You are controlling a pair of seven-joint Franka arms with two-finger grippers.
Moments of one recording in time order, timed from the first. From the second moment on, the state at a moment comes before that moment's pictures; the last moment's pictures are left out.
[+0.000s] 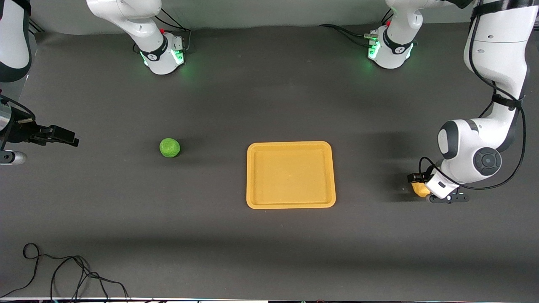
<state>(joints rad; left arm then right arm) 0.02 0.53 0.02 -1.94 0.00 2.37 0.01 -0.01 0.08 -0.09 -1.64 0.01 1.65 -0.02</state>
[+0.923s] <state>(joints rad) -0.37 0.39 -0.01 -1.58 -0.01 1.78 -0.54 0.01 0.07 -0.08 -1.67 0.01 1.65 0.00</state>
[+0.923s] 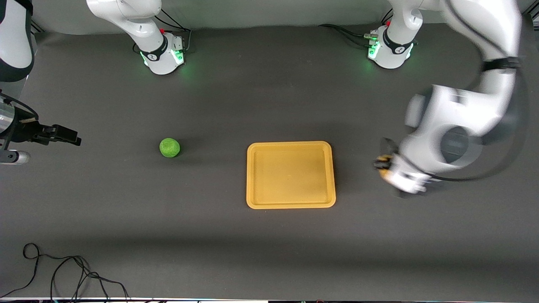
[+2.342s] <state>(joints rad) -0.50 0.71 -0.05 -1.51 -0.06 2.09 -0.50 0.31 -0.34 -0.08 -2.45 -0.05 2.15 0.26</state>
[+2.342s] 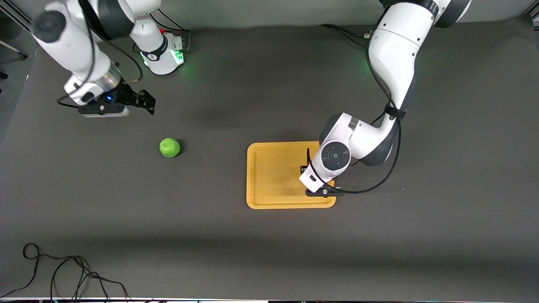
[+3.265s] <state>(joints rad) -0.50 0.73 -0.04 -1.51 -0.06 2.05 -0.47 0.37 0.11 -0.16 -2.51 0.01 2.68 0.16</state>
